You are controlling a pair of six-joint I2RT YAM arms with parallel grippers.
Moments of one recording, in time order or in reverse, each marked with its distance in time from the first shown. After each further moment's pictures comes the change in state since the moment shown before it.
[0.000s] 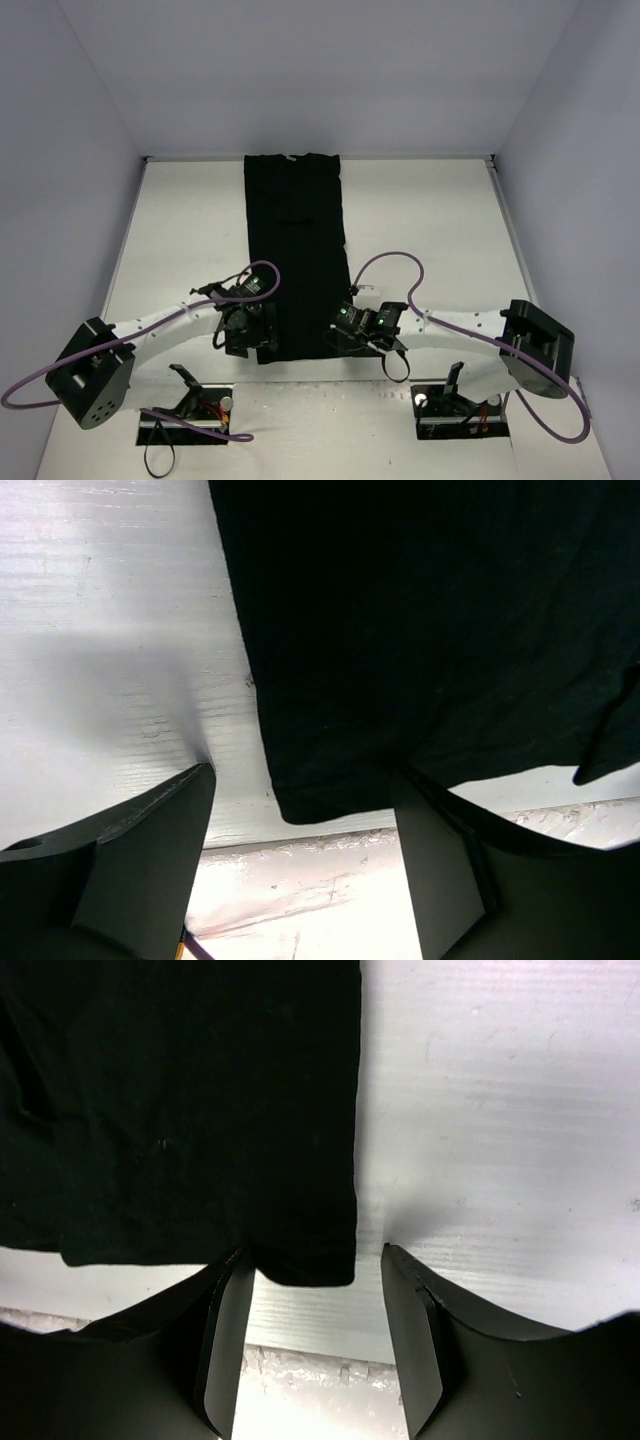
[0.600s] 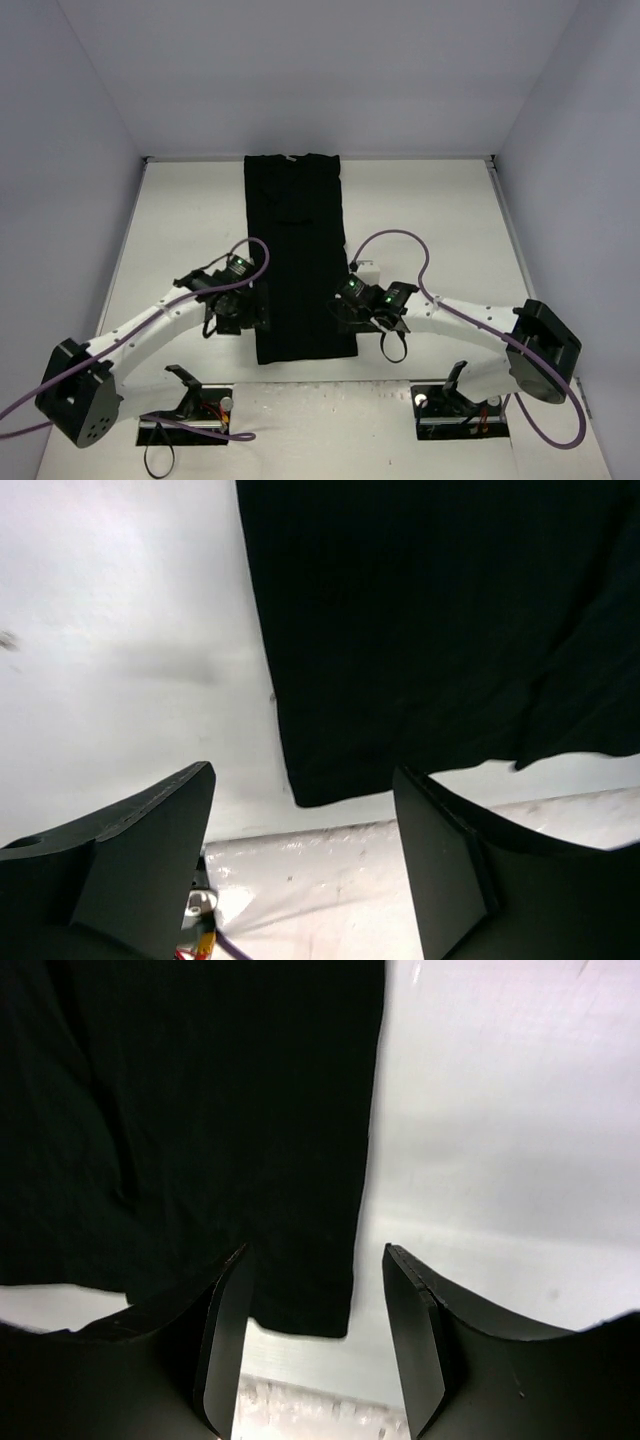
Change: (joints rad) left arm 0.118 -0.104 0.134 -0.111 -0.055 0.140; right arm -0.163 -0.023 0.090 0.025 0.005 -0.225
